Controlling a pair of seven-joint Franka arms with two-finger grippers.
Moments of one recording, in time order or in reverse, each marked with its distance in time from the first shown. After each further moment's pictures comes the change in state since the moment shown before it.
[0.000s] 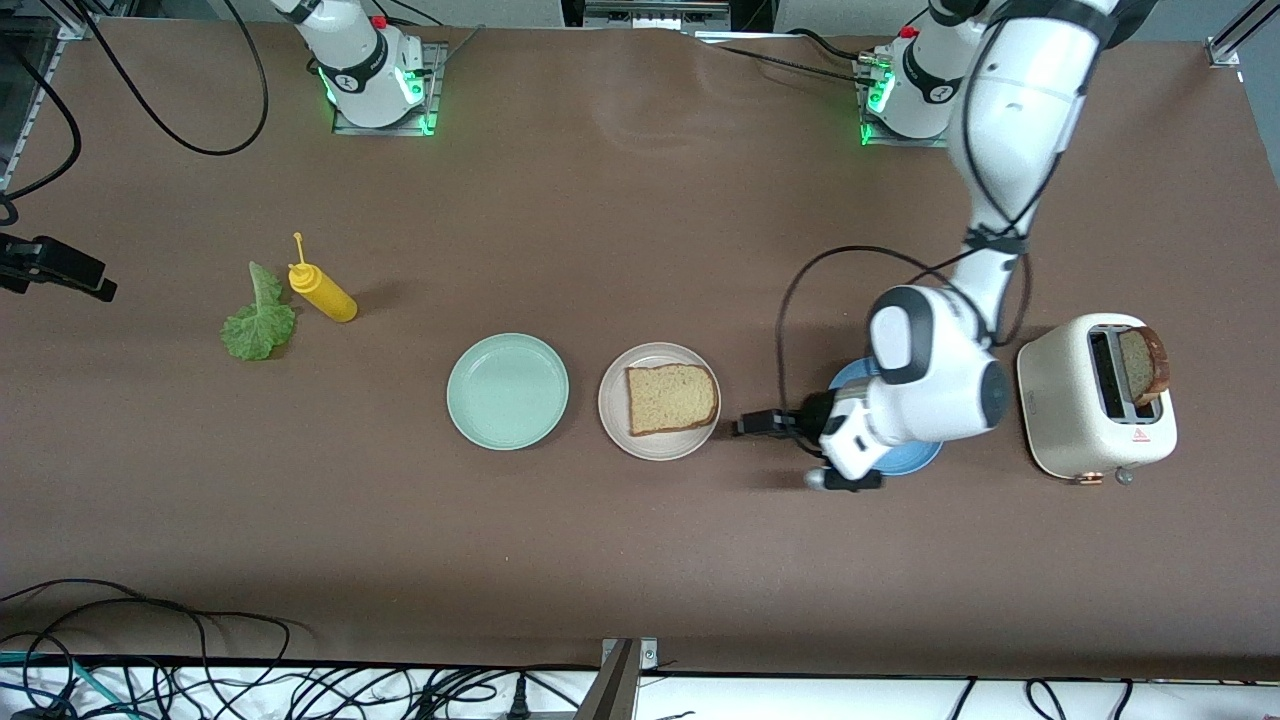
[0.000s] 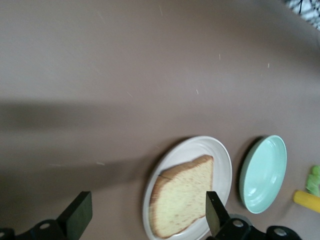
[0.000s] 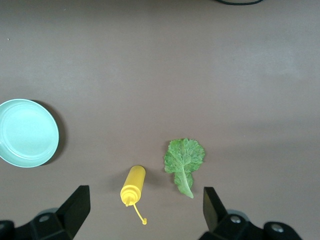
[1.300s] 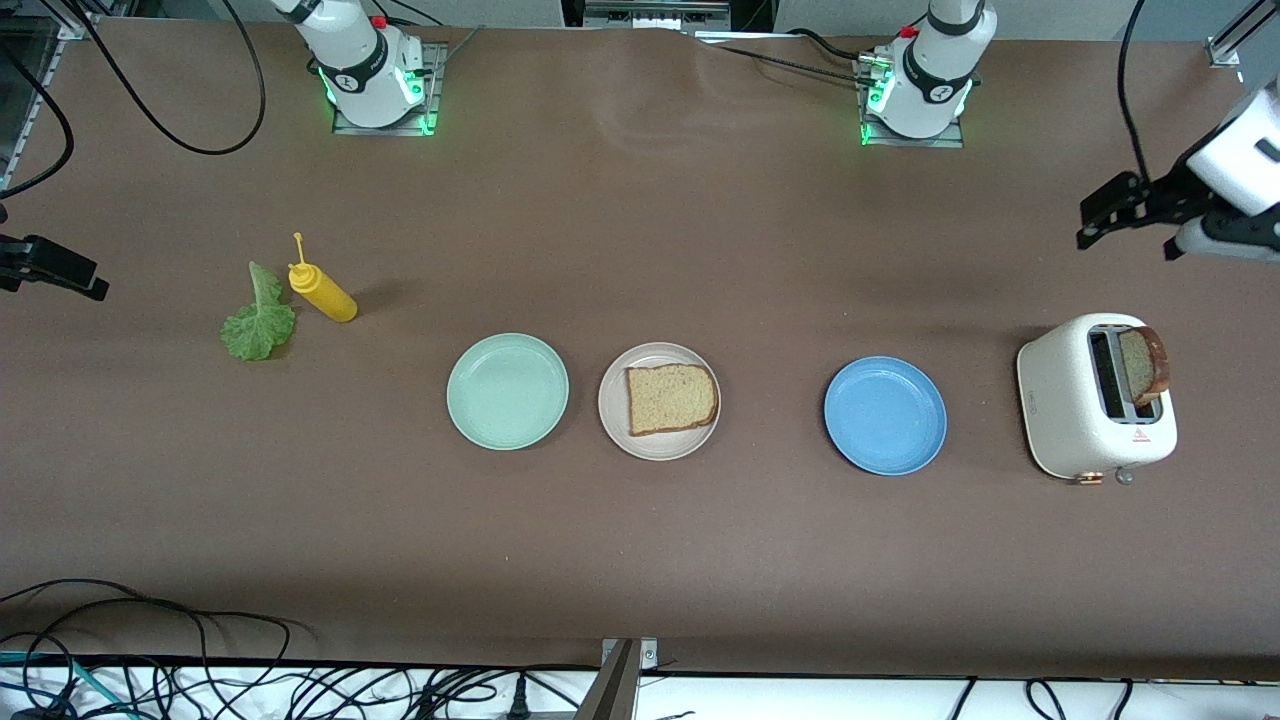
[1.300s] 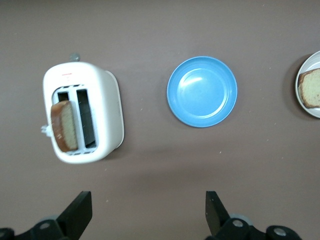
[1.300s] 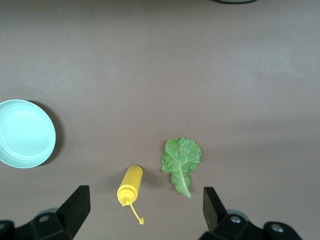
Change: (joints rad) left arm 0.268 -0.809 0.007 -0.284 0.723 -0.556 0.007; right arm -0.002 0.000 -0.012 0.000 0.000 -0.001 -0.007
